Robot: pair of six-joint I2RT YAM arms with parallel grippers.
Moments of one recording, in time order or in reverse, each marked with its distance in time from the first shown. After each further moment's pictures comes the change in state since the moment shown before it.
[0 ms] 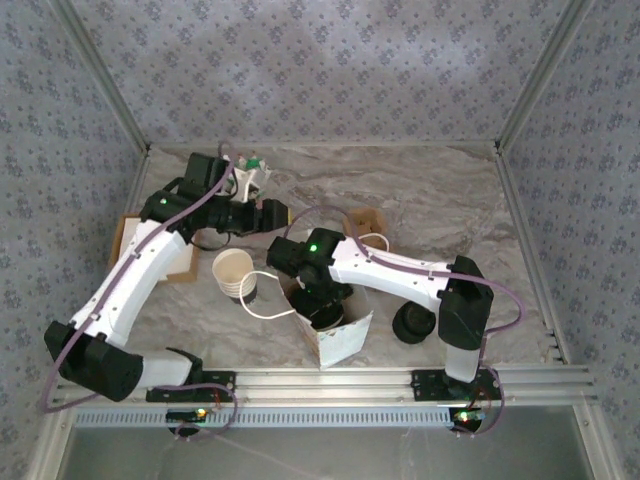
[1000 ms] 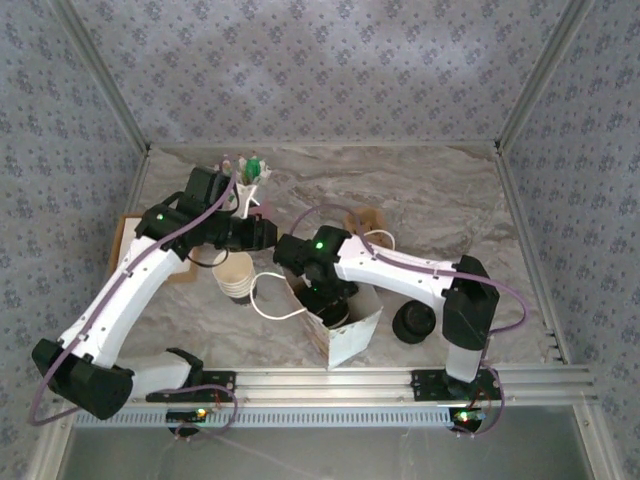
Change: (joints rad) left arm -0.064 -0.101 -0.069 -0.055 -0.112 -0.015; right arm -0.036 -0.031 -0.044 0.000 0.001 -0.040
